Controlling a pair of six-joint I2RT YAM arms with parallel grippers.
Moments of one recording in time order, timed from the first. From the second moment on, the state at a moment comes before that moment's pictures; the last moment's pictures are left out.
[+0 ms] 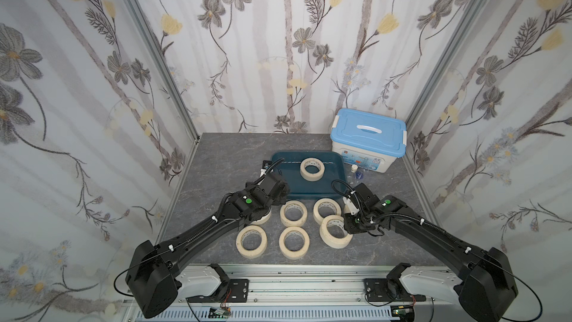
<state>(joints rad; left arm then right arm) -0.78 1.25 1.00 -0.60 -0.52 -0.49 0.59 1.19 0.83 -0.92 -0.06 0.45</state>
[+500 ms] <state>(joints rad) -0.77 1.25 1.00 -0.60 -0.52 -0.48 0.63 1.22 0.79 -0.92 -0.08 0.48</state>
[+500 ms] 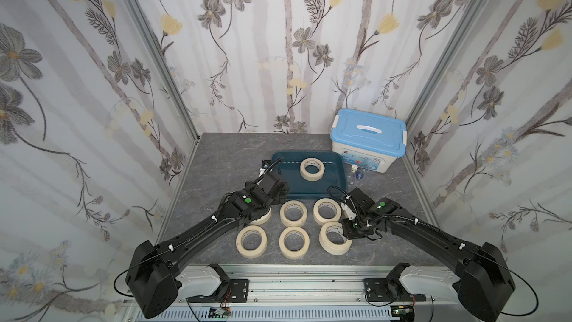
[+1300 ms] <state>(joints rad) -0.77 1.25 1.00 -0.60 -0.52 -0.49 0.66 1.33 0.75 -0.80 -0.07 0.50</state>
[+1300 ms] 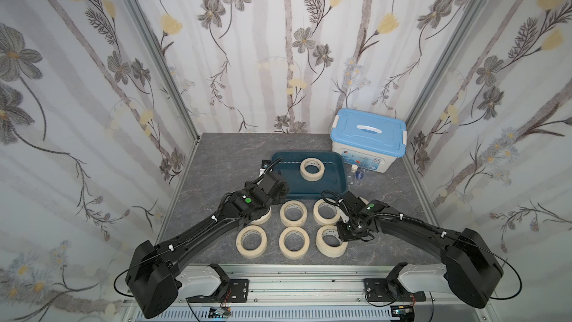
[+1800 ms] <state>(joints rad) -0.77 1.25 1.00 -0.60 -0.53 -0.49 0.66 1.35 0.75 -0.79 -0.05 0.50</state>
